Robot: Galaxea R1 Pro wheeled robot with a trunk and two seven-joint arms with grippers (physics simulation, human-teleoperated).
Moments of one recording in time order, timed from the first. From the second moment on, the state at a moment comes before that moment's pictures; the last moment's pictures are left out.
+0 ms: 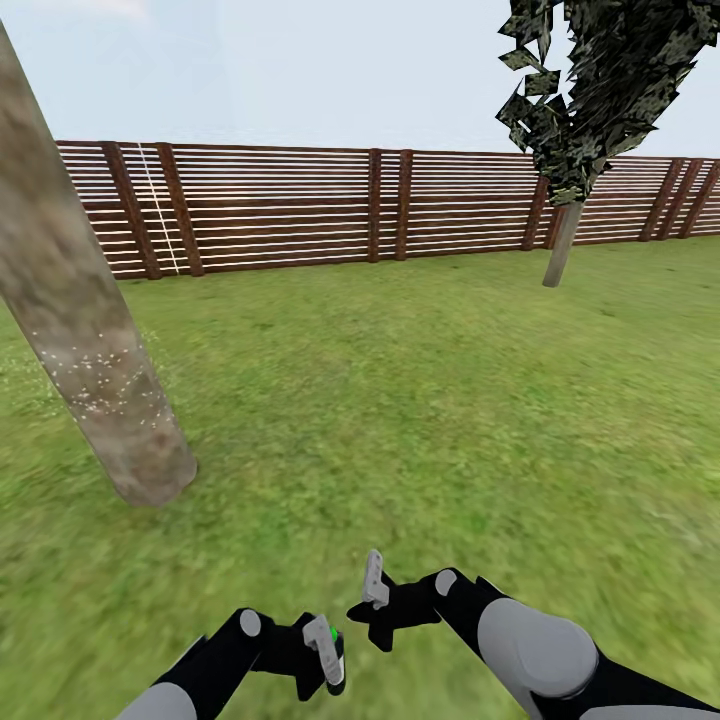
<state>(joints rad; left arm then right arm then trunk) -0.54 -0.06 -0.20 -0.46 -0.61 -0.08 -0.81 -0.83 0.17 -0.99 -0.04 1.81 -0.45 0.77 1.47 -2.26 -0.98</state>
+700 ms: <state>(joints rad) -0.54 -0.07 -0.18 -0.46 -0.60 -0.08 -0.81 -0.83 0.17 -0.99 -0.04 1.81 -0.45 0.77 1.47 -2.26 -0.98</state>
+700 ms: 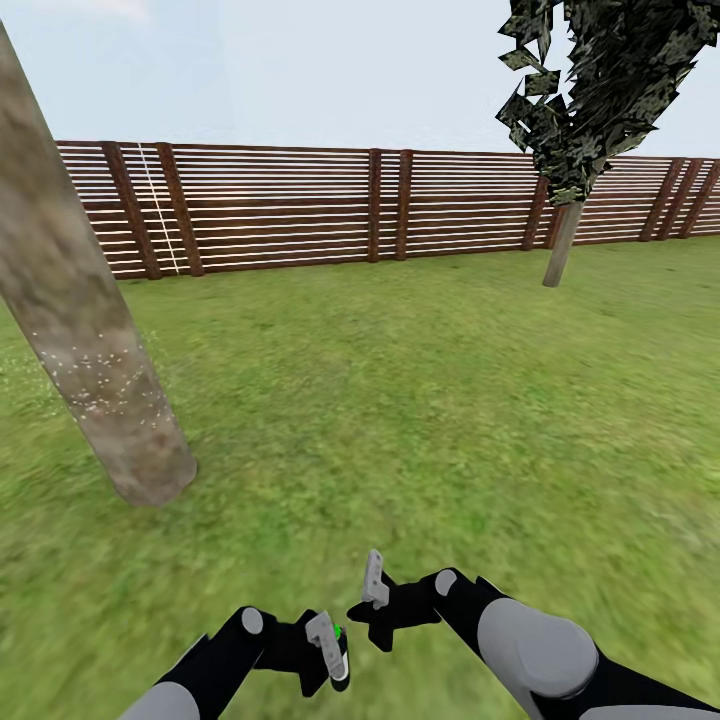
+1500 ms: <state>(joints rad) -0.54 -0.07 -0.19 -0.47 -0.50 -0.08 -0.78 -0.83 0.17 -0.99 -0.04 1.81 -0.45 0.77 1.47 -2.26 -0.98</state>
